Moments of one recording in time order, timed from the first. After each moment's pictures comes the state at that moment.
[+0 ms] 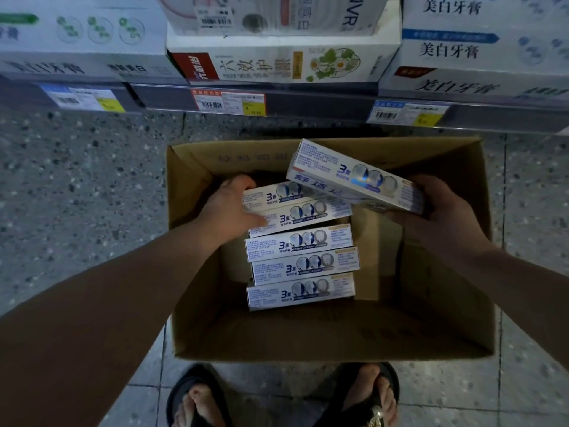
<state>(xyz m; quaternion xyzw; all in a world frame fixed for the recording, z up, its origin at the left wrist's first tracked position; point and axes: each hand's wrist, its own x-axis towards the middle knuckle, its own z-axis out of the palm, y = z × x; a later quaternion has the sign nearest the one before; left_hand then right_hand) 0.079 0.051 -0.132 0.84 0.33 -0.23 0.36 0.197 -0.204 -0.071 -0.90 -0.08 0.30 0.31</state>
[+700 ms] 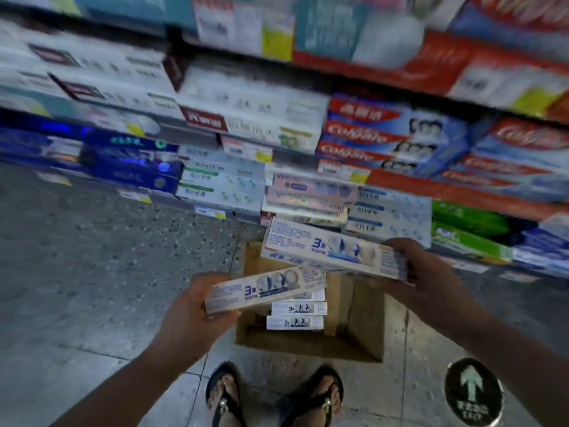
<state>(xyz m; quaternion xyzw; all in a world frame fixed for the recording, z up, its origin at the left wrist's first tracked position) -0.035 0.066 0.244 0.78 0.40 -0.05 0.47 0.194 -0.157 0.283 -0.86 -0.26 0.30 0.31</state>
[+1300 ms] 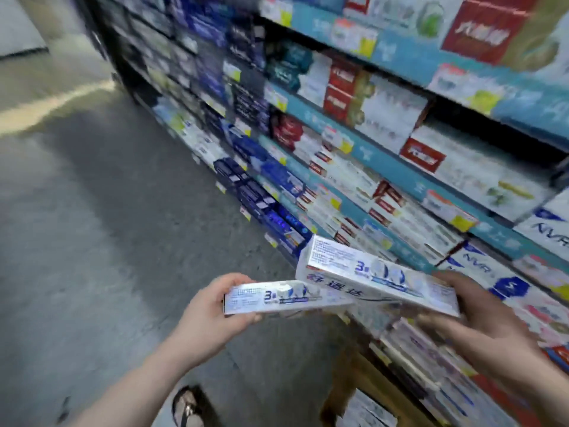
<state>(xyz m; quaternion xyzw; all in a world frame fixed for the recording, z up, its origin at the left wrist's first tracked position) -0.279 0.170 0.637 0.66 0.50 0.26 0.49 0.039 0.062 0.681 -0.71 -0.48 0.38 0.35</state>
